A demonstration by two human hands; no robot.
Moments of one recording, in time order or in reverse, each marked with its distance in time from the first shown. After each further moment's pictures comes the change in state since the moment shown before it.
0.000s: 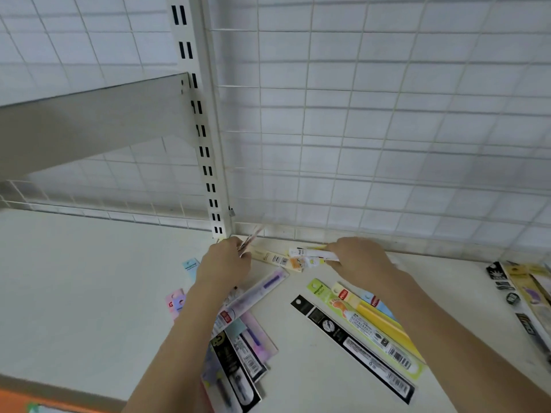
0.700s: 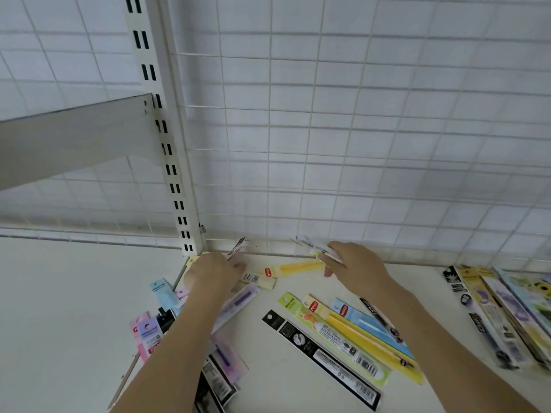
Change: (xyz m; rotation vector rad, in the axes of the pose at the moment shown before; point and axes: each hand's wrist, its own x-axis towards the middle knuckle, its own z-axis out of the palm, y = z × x) left_hand 0.017 0.031 0.022 0.250 -0.046 -0.153; right_hand -0.036 0.028 -0.023 0.395 0.114 0.192
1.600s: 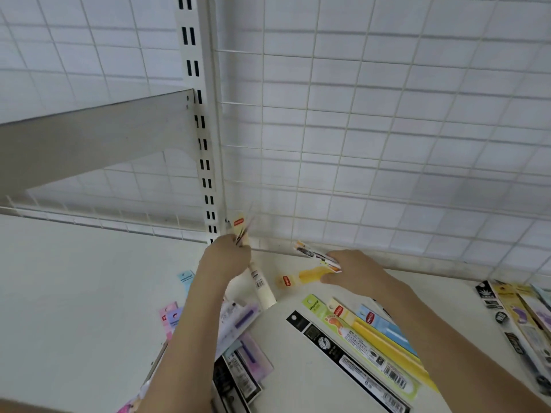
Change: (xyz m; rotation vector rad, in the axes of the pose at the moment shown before) left_hand -0.005 -0.022 -0.039 -0.547 -0.077 0.088; right_hand 0.035 -0.021 0.023 -0.019 -0.265 0.007
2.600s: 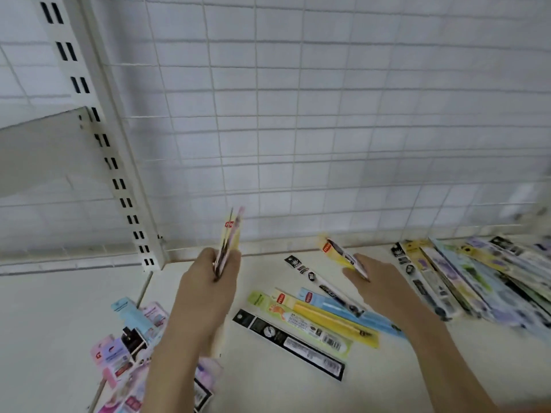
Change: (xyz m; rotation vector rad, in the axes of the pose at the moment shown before) left_hand -0.100 0.046 0.024 -0.232 0.032 0.314; right_hand -0.131 0.059 -0.013 0.197 0.344 0.338
